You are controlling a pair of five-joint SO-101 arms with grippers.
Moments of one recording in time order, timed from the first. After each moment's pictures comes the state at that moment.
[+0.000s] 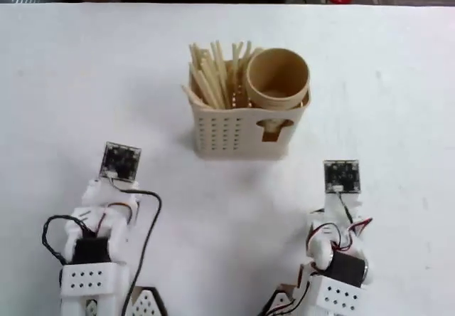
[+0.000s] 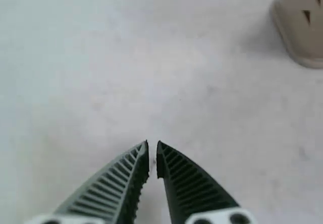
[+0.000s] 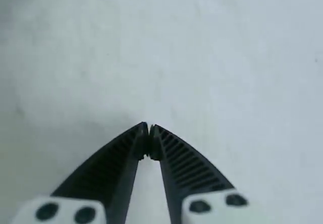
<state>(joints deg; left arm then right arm) -11.1 -85.2 97.7 43.5 -16.7 12.7 -100.9 96.4 68.8 19.7</state>
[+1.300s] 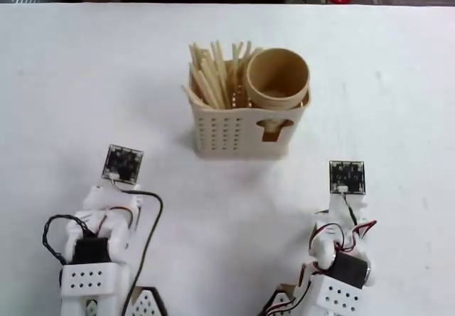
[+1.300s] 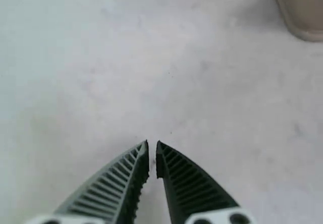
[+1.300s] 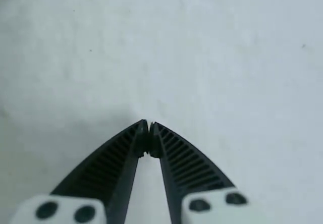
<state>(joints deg) -11.1 -85.2 97.7 47.7 -16.8 16.9 -100.9 96.4 68.8 19.8</state>
